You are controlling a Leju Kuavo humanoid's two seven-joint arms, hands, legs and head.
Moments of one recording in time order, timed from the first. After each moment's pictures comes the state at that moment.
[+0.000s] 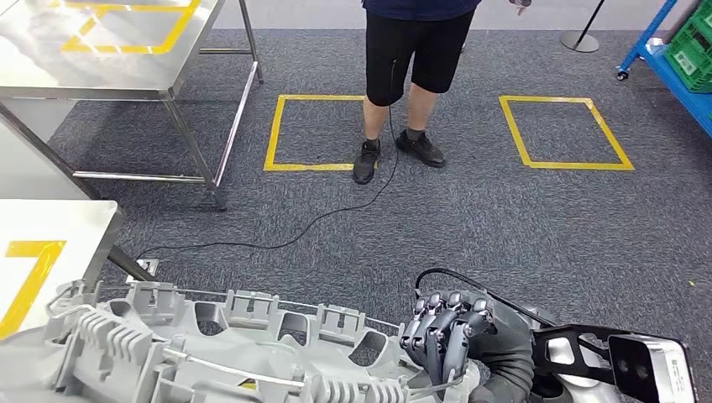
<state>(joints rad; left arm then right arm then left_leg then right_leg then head) 0.00 -0.36 1.51 -1.16 -1.17 -0.99 -0.56 -0.16 -0.26 0.51 -1.98 -0.37 0.73 -0.44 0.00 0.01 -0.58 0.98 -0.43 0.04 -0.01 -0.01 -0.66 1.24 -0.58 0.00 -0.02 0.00</state>
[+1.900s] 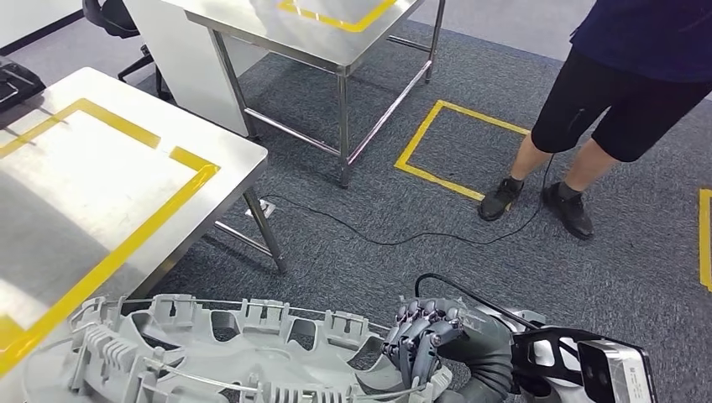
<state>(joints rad) 0.01 -0.36 1.51 -1.16 -1.15 -0.98 -0.53 -0.19 -0.28 0.58 -1.95 -0.28 0.70 -0.46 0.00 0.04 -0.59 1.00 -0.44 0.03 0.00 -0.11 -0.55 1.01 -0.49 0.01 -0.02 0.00</state>
